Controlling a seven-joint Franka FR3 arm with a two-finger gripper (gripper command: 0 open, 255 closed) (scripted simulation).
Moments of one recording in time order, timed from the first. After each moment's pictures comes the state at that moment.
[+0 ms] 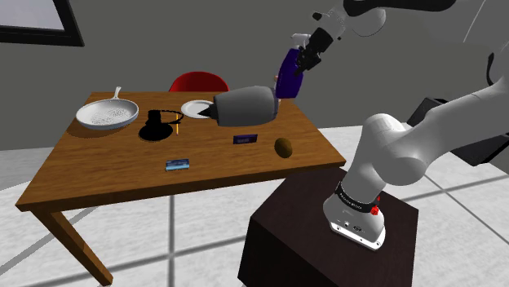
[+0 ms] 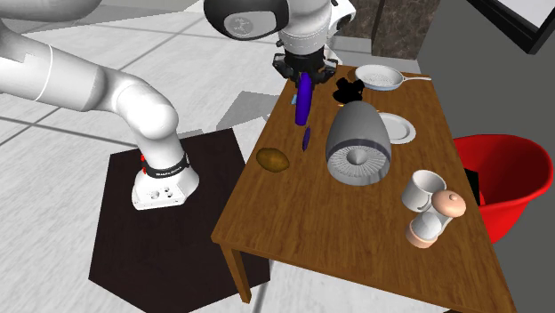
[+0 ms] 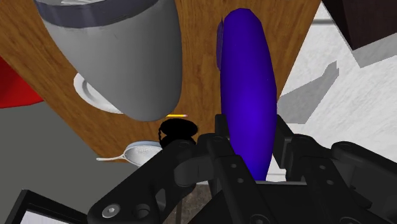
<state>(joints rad) 0.43 -0.80 -0.85 -2.35 -0.03 1.94 -1.25</state>
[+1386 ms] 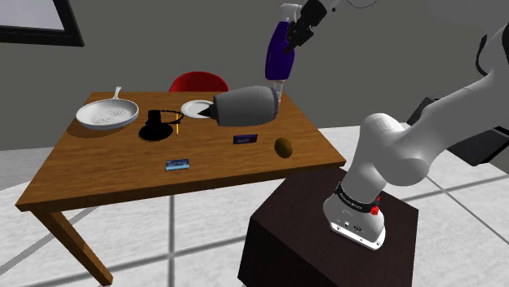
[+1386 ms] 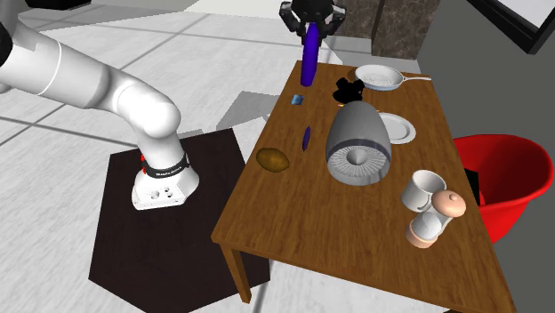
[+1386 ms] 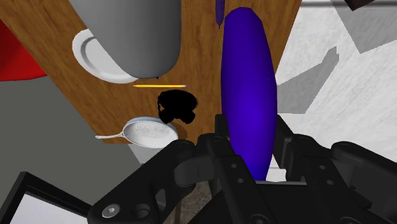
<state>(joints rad) 0.51 -0.72 -0.73 -2.17 0.05 1.86 -1.12</state>
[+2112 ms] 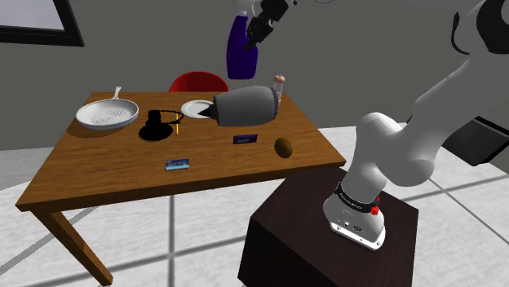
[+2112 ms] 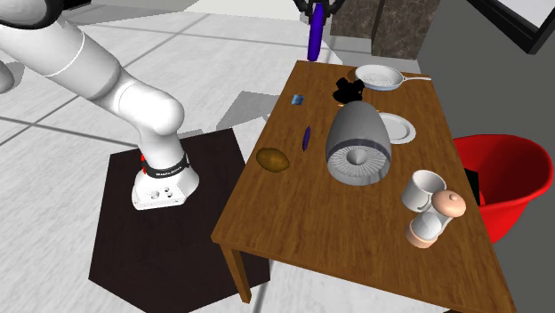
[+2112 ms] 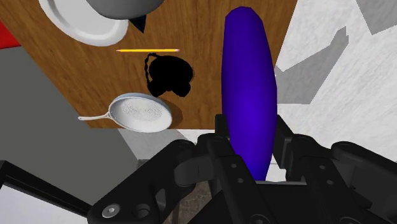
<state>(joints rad) 0.67 -0.51 -0.65 -2.11 0.17 2.03 -0.98</state>
